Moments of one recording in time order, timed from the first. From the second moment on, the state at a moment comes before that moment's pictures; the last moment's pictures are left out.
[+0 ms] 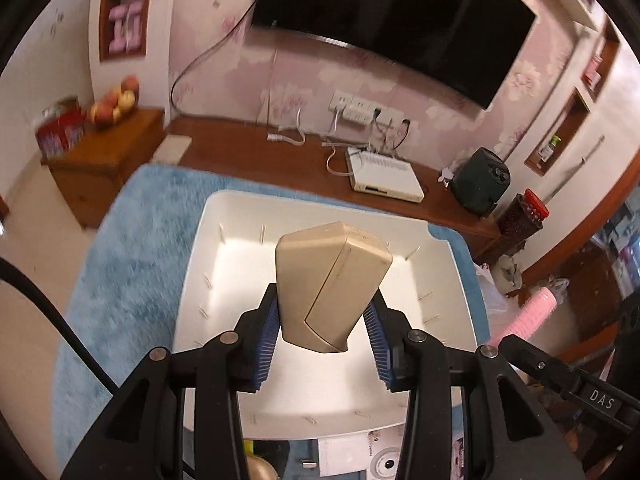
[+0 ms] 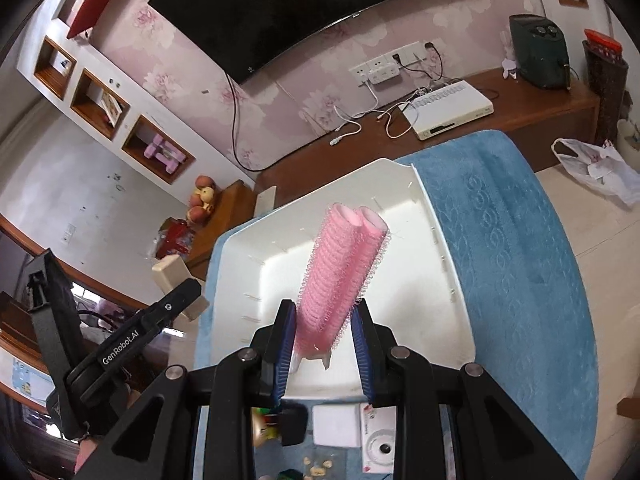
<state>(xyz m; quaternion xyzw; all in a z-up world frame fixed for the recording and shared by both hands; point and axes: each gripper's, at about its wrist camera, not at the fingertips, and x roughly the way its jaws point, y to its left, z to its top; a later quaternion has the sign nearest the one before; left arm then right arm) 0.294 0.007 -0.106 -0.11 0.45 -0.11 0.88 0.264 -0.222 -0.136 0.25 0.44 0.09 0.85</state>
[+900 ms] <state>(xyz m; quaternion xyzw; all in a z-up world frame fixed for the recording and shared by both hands) 0.230 0.025 -0.017 -0.07 0.34 -0.05 0.94 0.185 -0.232 -0.064 0.23 0.32 0.12 0.91</state>
